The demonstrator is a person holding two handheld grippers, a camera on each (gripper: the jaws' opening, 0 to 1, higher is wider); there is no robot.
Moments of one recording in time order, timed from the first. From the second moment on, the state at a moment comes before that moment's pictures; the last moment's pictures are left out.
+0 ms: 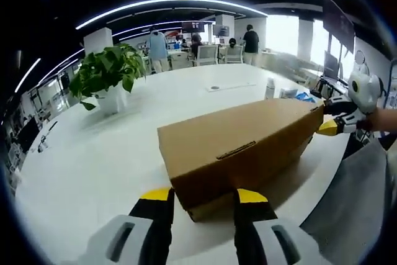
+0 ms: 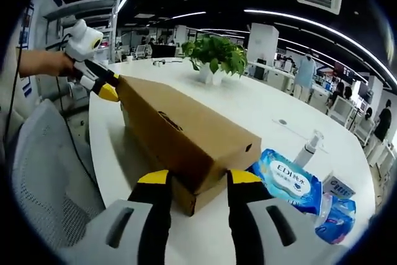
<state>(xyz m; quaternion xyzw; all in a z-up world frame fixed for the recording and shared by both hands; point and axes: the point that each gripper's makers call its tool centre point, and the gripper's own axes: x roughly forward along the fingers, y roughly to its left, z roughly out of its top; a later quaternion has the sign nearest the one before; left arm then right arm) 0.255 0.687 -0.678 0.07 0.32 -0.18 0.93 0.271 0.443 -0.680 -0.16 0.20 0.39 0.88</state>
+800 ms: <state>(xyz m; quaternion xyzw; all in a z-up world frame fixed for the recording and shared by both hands) 0.254 0.684 -0.701 0.06 0.34 -0.19 0.92 0.267 0.444 -0.701 -0.14 0.24 0.40 0.88</state>
